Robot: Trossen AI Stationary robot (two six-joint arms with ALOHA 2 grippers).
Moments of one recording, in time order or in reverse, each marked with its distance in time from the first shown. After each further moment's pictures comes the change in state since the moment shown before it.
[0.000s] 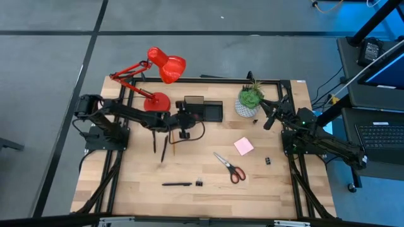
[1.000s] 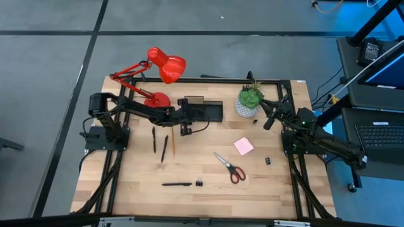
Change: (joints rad) left arm 0.127 0.162 -0.001 0.079 0.113 -0.006; right arm 0.000 0.000 0.000 0.000 0.000 -0.002
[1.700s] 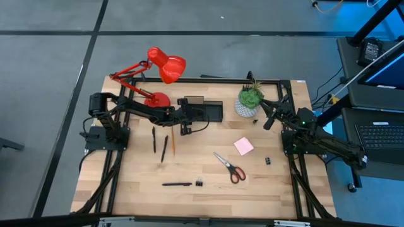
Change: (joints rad) left arm 0.002 0.000 0.000 -0.001 -0.002 0.000; right arm 0.000 0.000 0.000 0.000 0.000 0.000
